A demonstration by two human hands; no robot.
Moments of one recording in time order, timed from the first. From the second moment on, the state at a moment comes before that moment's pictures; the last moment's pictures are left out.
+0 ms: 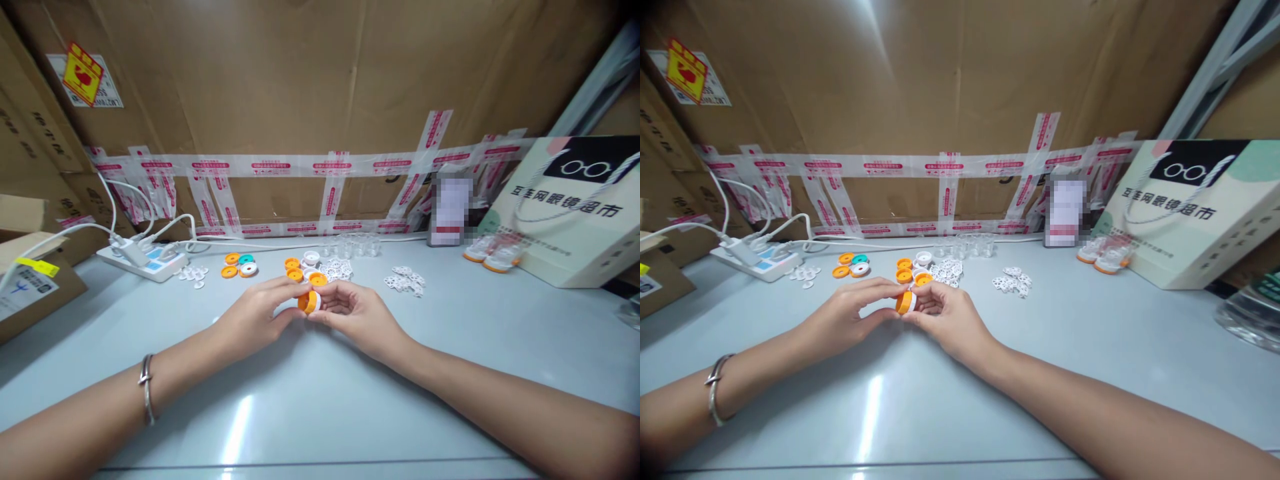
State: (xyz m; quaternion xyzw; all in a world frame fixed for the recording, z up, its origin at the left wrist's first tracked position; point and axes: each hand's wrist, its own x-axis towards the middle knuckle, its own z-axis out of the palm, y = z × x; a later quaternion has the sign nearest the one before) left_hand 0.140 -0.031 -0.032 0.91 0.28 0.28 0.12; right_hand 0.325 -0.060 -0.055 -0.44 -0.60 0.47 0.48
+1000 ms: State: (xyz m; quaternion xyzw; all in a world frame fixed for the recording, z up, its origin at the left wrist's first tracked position) left_hand 0.141 -0.043 -0.017 0.92 0.29 0.15 0.20; right_hand 0.325 -0.061 -0.046 -0.44 -0.53 0.63 0.36
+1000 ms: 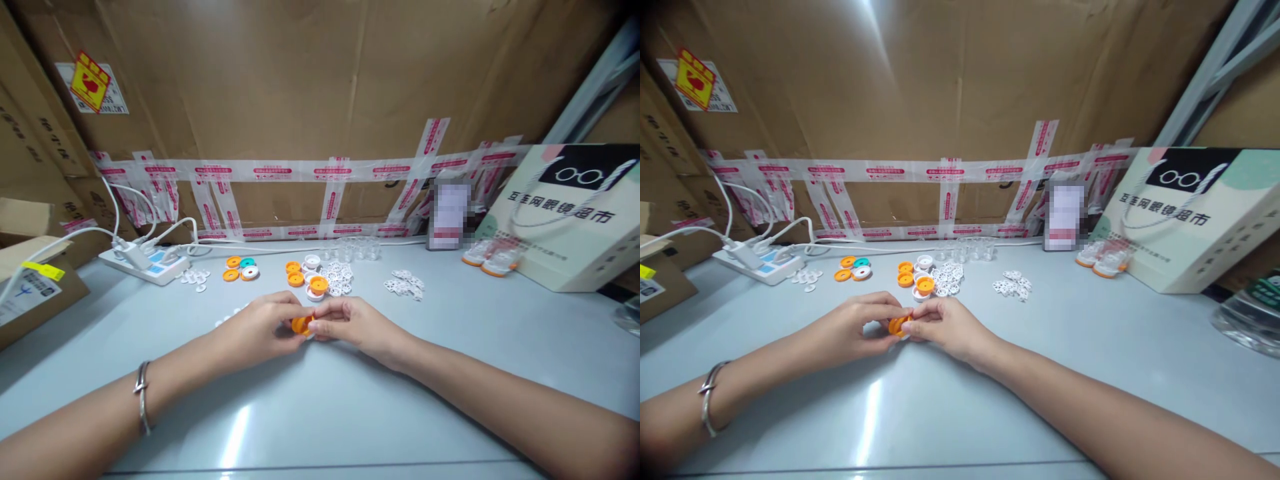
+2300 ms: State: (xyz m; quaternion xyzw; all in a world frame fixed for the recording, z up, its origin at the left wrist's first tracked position) left_hand 0.136 -0.040 -0.012 0.89 0.30 0.31 0.15; right_hand 0.421 -0.016 -0.003 -0.58 -0.62 0.33 0.41
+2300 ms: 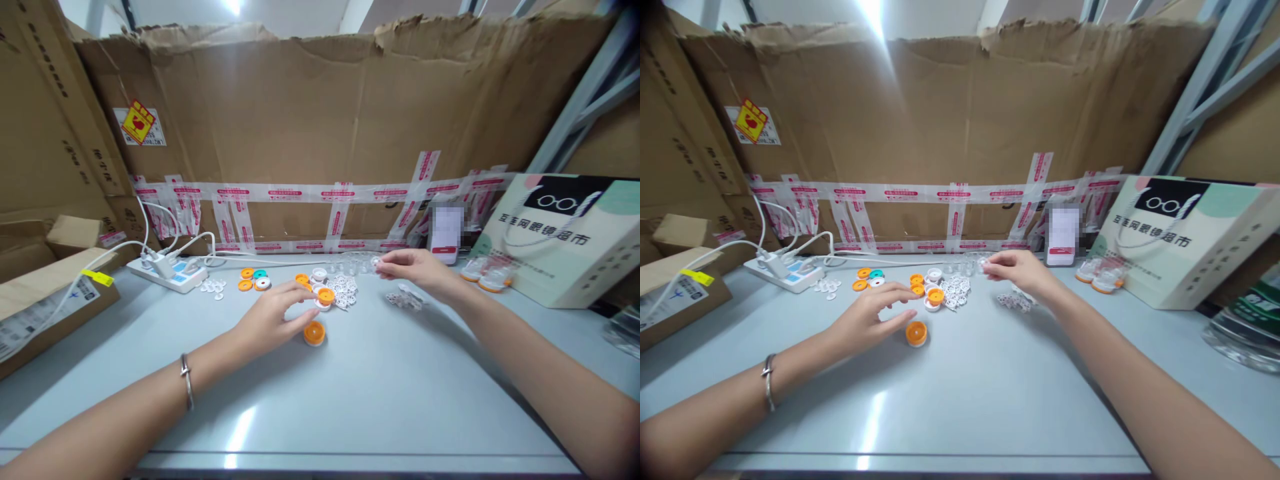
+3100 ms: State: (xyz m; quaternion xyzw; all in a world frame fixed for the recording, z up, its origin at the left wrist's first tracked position) left_hand 0.140 -0.040 -0.003 0.63 0.38 0.50 0.44; right_hand 0.376 -0.007 -0.017 -0.57 -0.68 0.28 0.38
